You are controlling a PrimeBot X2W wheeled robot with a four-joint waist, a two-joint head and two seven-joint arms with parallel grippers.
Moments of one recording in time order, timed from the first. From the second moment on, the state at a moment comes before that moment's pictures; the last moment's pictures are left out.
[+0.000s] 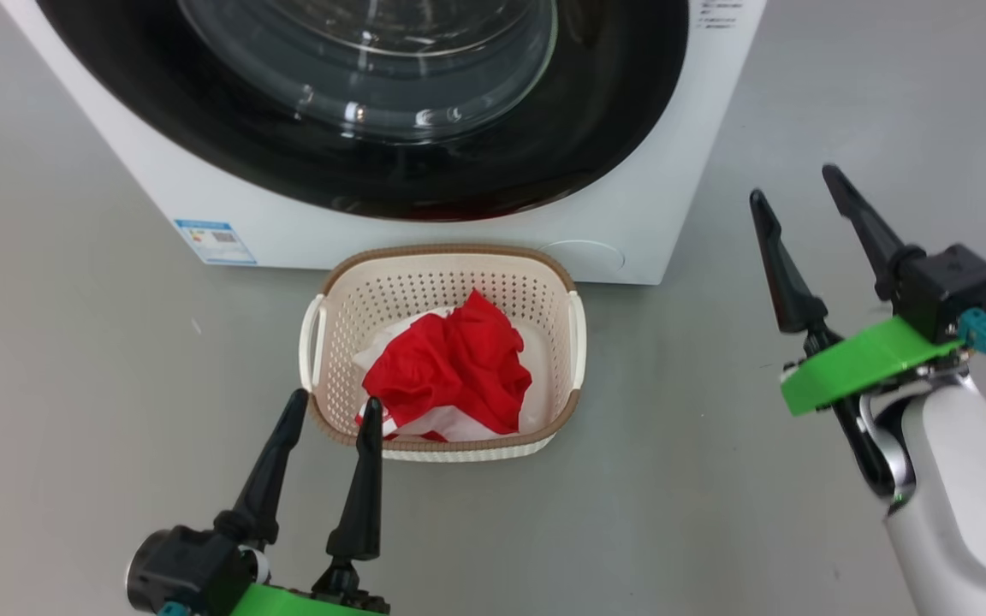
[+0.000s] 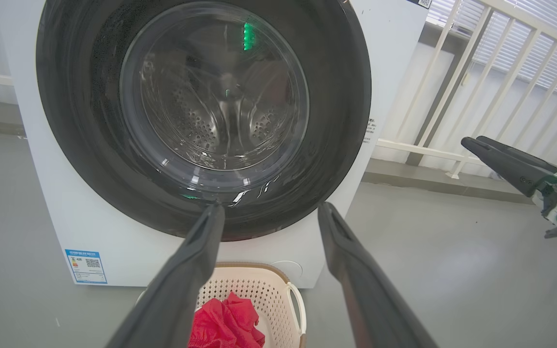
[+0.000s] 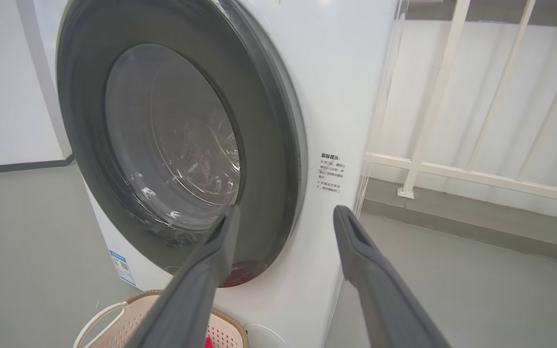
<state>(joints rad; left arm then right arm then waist) -0.08 0.08 -0.26 -0.05 -0.33 0.06 -0.23 -0.46 -0.14 0.08 0.31 0.21 0.13 -0.18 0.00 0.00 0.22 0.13</state>
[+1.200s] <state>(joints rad) 0.07 0.15 -0.22 -0.07 -0.34 0.12 -0.23 0.06 -0.05 -0.05 -0.06 0.17 0.13 -0.14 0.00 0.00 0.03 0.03</state>
